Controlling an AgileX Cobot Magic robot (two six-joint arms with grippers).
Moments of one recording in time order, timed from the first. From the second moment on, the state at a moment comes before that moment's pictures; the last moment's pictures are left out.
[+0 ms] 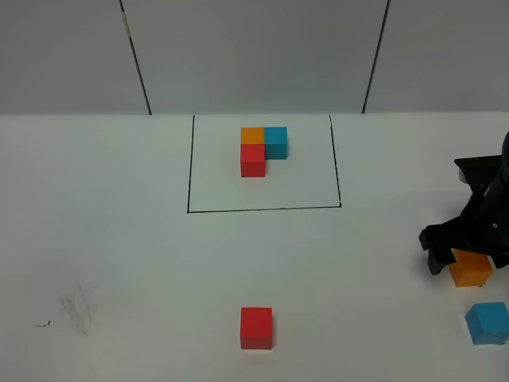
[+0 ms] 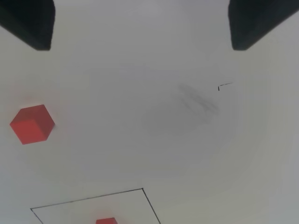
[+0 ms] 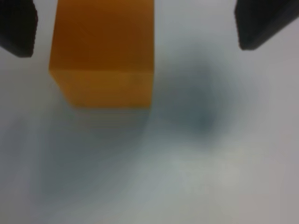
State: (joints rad) left arm -0.03 -0.01 -0.51 -0.22 1.08 0.18; right arm 0.08 1.91 -1.13 0.02 0.77 -0.01
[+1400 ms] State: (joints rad) left arm -0.03 -0.01 -0.51 -0.22 1.08 0.18; right arm 0.08 1.97 -1.13 -0.01 0.75 0.00
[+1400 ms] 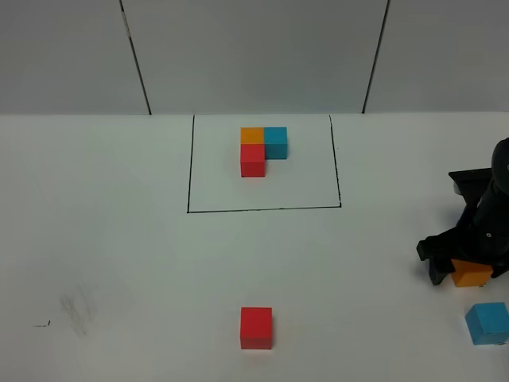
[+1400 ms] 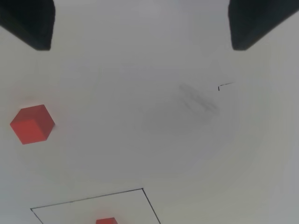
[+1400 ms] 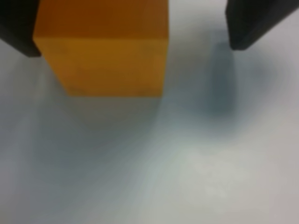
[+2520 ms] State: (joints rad) left arm -0.03 -0.01 -0.51 -0.22 1.08 0.18; right arm 0.08 1.97 -1.13 -0.01 0.75 0.01
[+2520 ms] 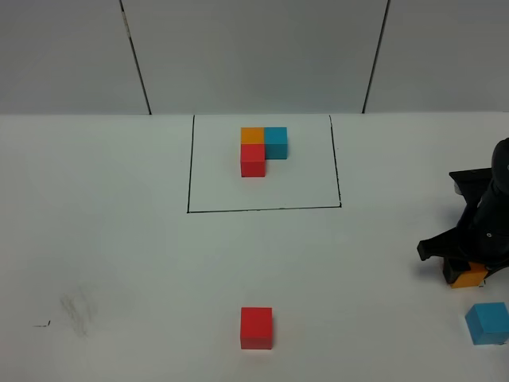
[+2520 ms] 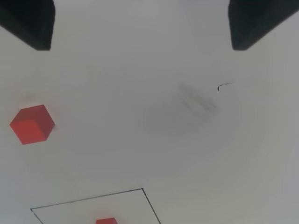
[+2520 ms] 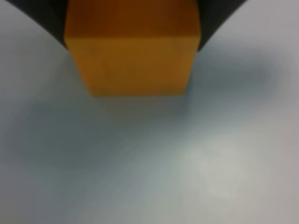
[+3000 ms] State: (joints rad) left arm -0.03 -0.01 -0.51 -0.22 1.08 0.18; right arm 0.08 1.96 -1.13 -0.02 0.79 0.06
